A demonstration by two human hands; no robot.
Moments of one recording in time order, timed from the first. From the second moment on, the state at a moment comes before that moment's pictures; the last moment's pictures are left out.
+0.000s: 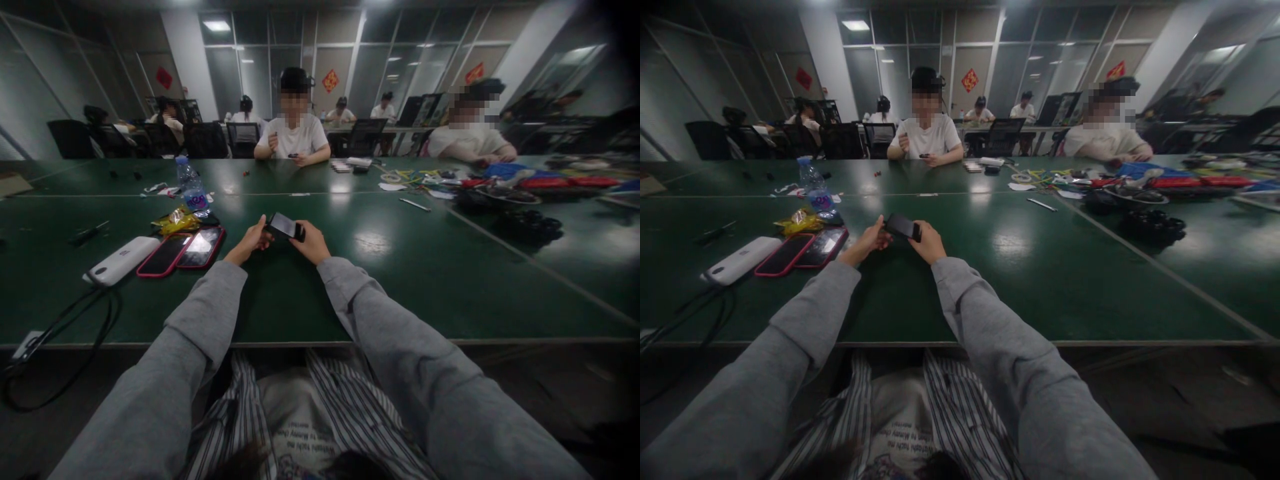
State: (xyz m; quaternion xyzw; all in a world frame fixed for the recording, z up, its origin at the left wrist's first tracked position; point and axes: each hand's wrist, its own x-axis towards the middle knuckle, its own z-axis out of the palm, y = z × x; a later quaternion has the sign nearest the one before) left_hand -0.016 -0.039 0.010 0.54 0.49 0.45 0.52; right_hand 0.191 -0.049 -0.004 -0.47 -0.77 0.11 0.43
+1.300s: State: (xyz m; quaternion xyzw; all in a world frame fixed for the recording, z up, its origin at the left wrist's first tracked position) left_hand 0.027 -0.055 0.007 0.46 0.42 0.56 0.55; right_hand 0.181 -0.040 -0.010 -0.43 -0.59 0.42 0.54
